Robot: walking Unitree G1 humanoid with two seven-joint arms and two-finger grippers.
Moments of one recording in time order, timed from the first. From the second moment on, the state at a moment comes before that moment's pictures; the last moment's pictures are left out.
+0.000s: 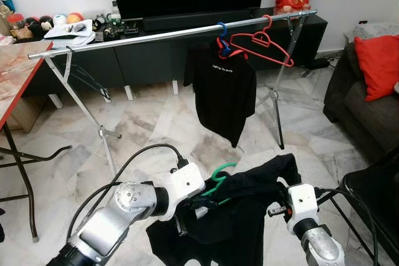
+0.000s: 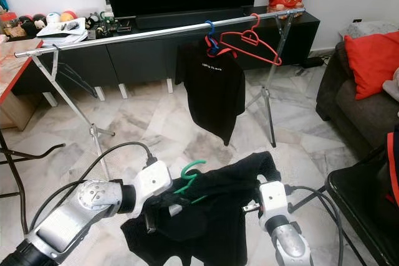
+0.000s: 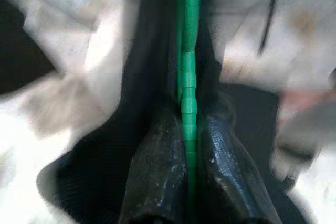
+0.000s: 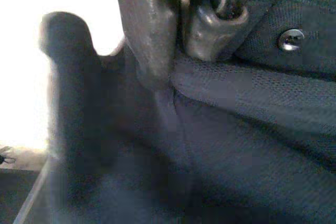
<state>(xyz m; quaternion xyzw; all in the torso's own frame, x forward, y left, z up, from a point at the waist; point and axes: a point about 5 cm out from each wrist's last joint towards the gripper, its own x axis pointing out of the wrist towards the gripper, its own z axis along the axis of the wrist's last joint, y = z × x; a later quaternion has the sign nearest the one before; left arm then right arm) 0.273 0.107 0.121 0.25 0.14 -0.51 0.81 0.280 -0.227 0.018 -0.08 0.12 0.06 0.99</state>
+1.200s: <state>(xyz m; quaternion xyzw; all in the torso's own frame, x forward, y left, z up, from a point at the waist) 0.290 0.124 0.128 0.35 0.12 -0.46 0.81 0.326 -0.213 0.076 -0.03 -0.01 0.03 1.00</state>
